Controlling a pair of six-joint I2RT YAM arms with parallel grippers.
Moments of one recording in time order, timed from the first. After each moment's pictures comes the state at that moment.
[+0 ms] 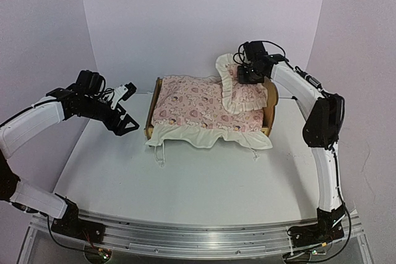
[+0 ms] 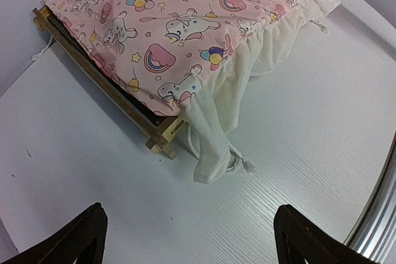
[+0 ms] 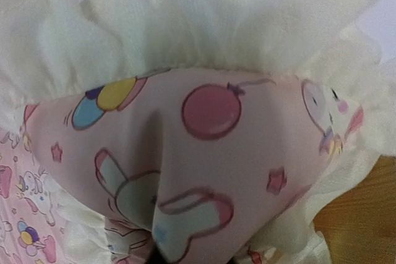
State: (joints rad) left arm -0.37 1.29 1.12 -0.61 0.35 0.34; right arm 0.43 2.30 2.37 -0.78 0.25 0.24
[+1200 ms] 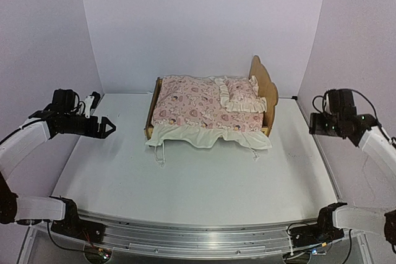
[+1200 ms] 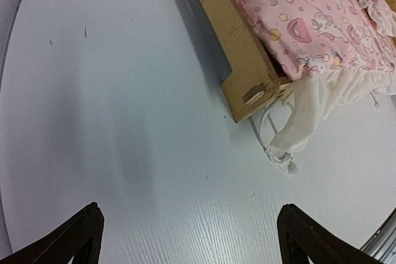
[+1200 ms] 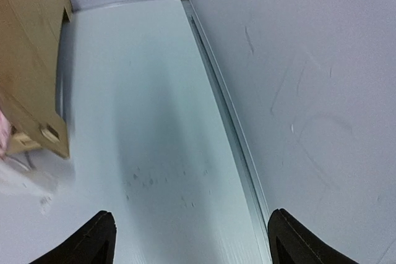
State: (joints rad) left arm -0.08 1.10 0.84 -0.50 0.34 0.02; right arm 0.15 0.99 0.93 -0.67 0.40 0.18
